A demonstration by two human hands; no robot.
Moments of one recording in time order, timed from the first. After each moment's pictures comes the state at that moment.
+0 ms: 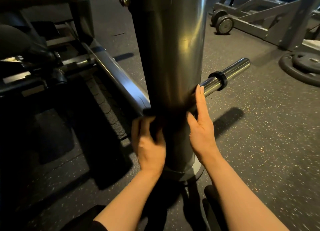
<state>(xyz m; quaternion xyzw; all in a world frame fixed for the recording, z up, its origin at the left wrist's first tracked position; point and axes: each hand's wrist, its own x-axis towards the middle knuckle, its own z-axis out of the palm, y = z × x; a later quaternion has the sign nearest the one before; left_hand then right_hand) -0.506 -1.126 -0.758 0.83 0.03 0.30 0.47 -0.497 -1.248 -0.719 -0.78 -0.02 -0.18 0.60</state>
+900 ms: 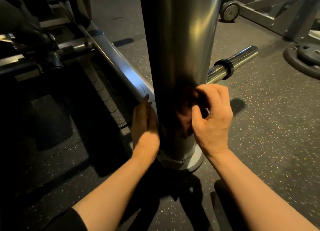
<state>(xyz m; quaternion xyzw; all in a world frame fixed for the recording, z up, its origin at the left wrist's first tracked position) -0.495 -1.109 -0.754 0.77 0.03 0.13 0.63 -0.508 -1.244 -0.711 -0.84 -0.03 -0.38 0.37</state>
